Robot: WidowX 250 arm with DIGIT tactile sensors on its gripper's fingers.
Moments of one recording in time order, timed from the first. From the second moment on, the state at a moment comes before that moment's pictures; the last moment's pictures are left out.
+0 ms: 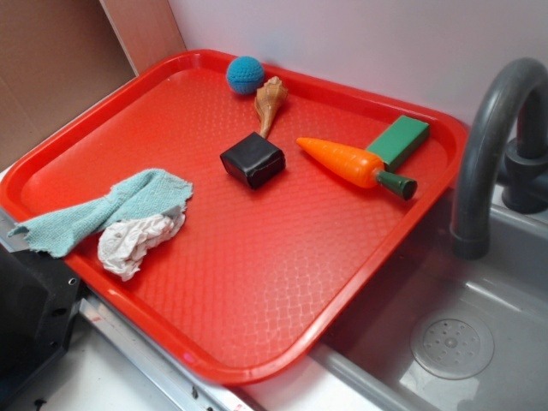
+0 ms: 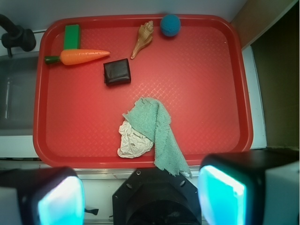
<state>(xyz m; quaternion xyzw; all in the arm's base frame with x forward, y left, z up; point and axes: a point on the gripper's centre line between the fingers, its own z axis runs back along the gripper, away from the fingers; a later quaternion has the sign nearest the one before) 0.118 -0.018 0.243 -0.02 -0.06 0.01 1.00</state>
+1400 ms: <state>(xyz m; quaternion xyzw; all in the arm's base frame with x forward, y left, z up) 0.241 -0.002 0.143 0.00 -0.19 0.41 0.89</state>
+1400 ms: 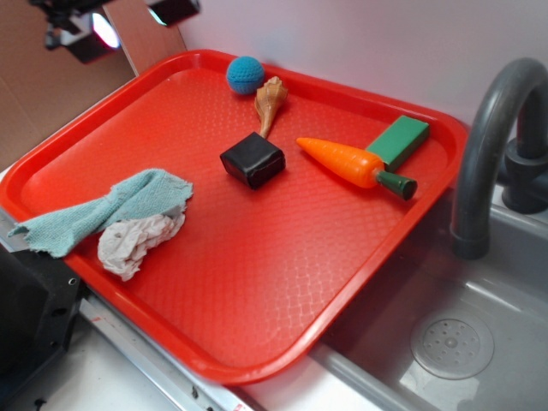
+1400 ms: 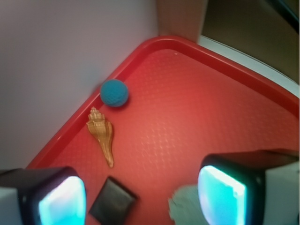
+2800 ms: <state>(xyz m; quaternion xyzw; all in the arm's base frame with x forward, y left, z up) 0.325 -0.006 0.033 0.07 -0.17 0.35 0.92</state>
